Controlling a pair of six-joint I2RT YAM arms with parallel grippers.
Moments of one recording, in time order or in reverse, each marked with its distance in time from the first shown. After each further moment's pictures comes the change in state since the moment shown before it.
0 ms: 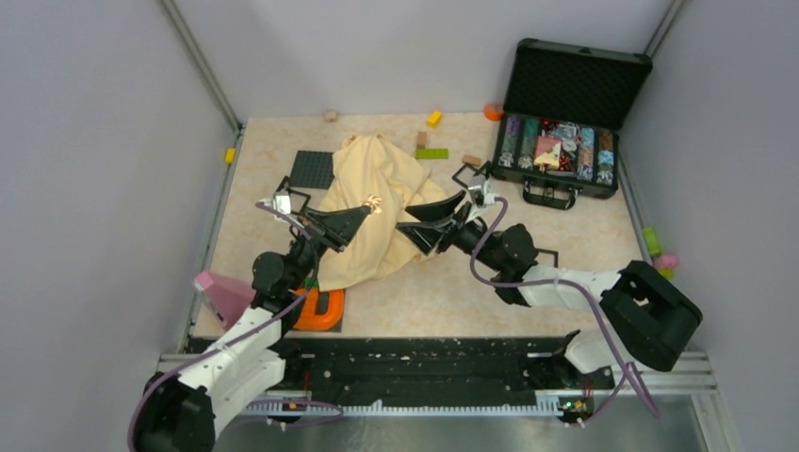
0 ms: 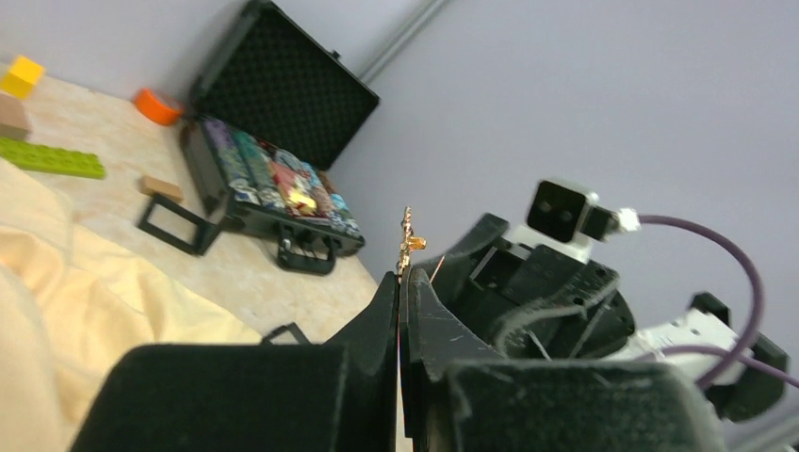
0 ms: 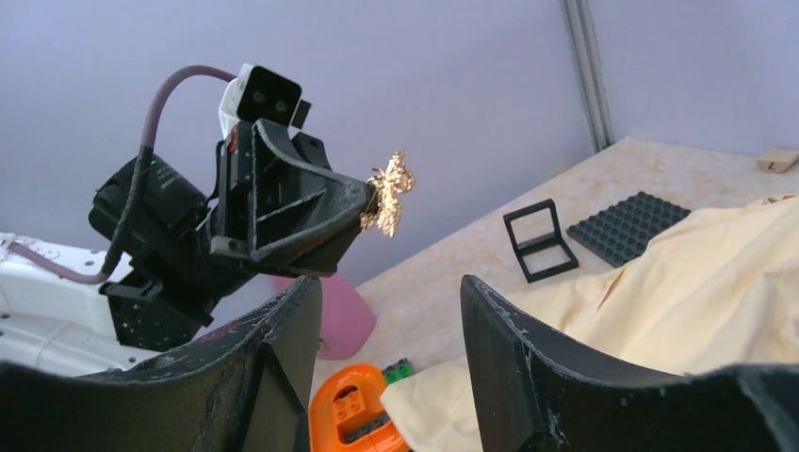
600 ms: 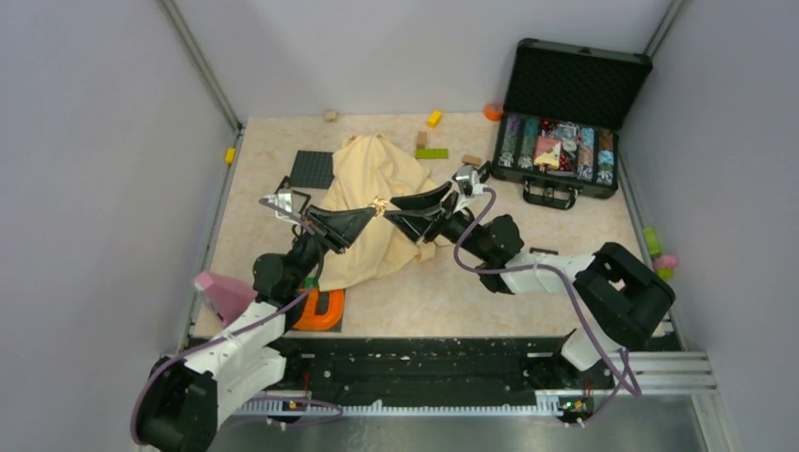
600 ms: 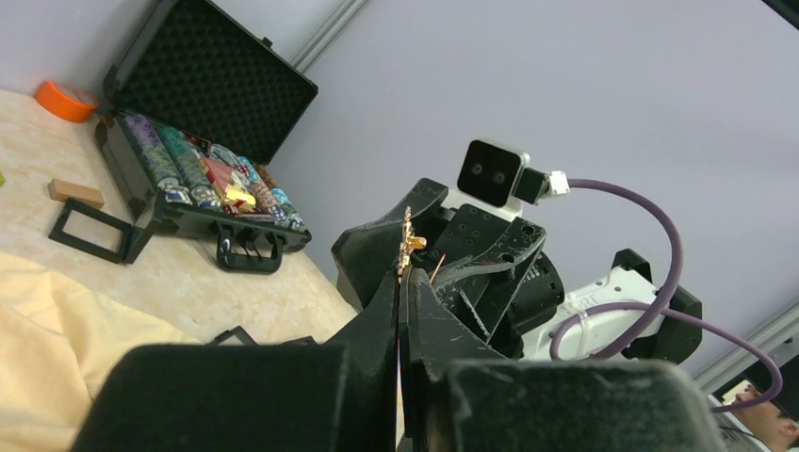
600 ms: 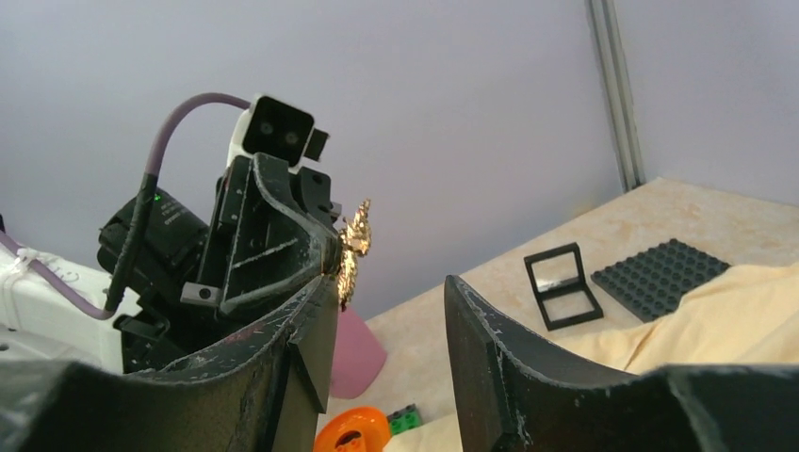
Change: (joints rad) left arm -0.001 0.088 -0.008 0.196 0.111 -0.106; right arm 0.008 0.161 0.124 0.112 -0.023 0.026
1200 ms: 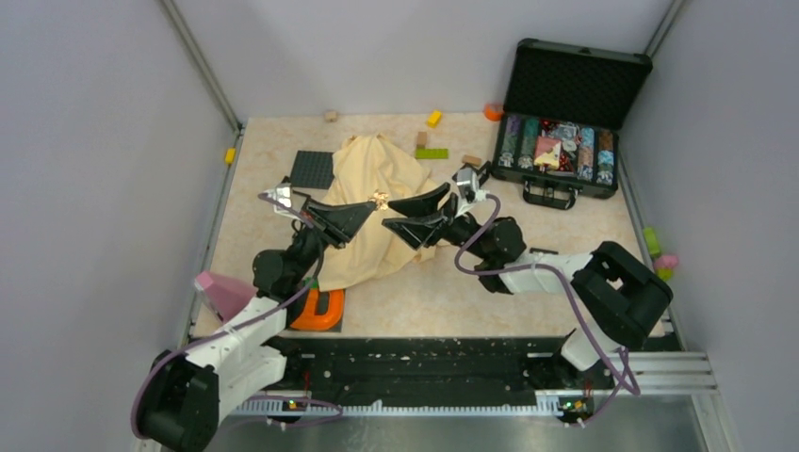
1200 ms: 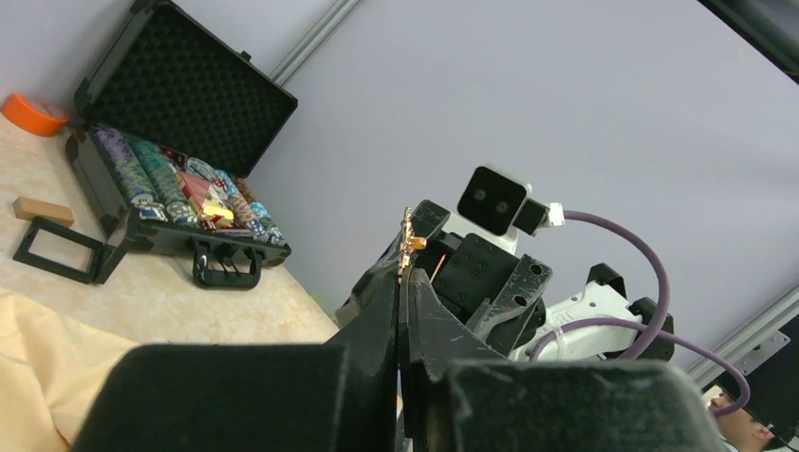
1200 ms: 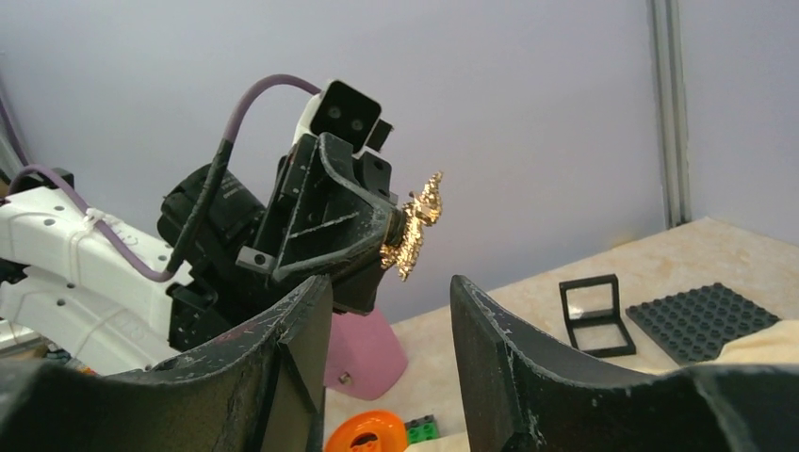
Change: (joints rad) left arm -0.002 0.034 0.037 0.041 0.001 -0.044; right arm 0.004 0.022 0.014 0.095 -0.104 0.000
